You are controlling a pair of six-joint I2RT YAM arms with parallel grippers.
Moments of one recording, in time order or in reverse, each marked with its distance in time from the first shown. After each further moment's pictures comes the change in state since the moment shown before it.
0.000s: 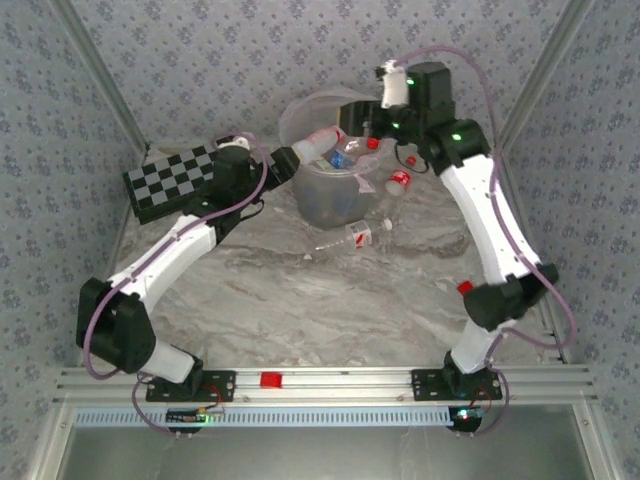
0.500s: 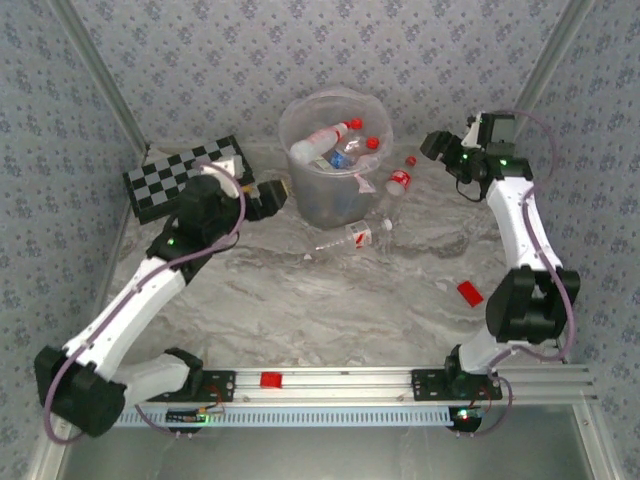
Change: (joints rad) left arm 0.000 -0.381 -0.239 -0.126 0.099 0.259; right arm -0.422 -0.040 -0.520 0.181 -0.050 0.248
